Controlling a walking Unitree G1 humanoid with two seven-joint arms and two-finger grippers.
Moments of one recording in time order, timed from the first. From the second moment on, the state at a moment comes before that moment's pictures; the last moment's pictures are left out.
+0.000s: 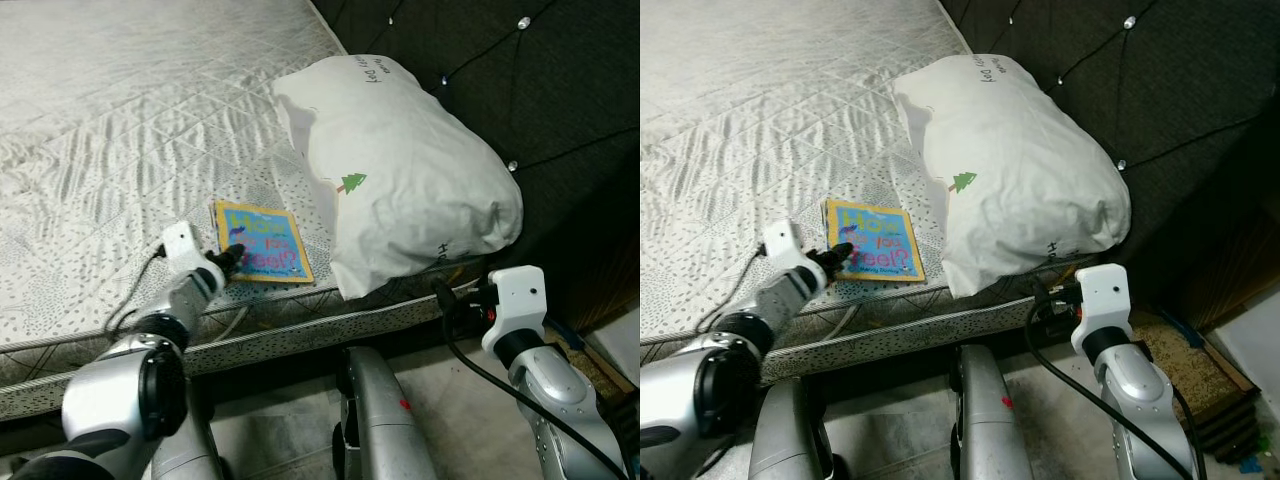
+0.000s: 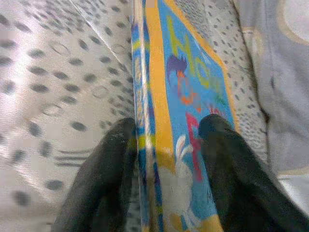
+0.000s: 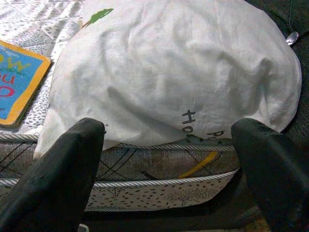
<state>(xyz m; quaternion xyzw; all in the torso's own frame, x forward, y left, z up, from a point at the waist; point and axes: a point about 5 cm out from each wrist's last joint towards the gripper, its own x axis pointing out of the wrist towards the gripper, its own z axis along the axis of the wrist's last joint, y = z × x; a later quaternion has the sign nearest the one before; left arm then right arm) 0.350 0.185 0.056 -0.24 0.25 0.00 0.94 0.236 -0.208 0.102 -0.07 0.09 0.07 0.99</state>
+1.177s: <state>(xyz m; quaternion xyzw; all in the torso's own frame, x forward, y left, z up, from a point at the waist) 0.295 0.244 0.067 -0.02 0.00 0.11 0.99 0.270 -0.153 0.098 -0.04 0.05 0.13 0.99</state>
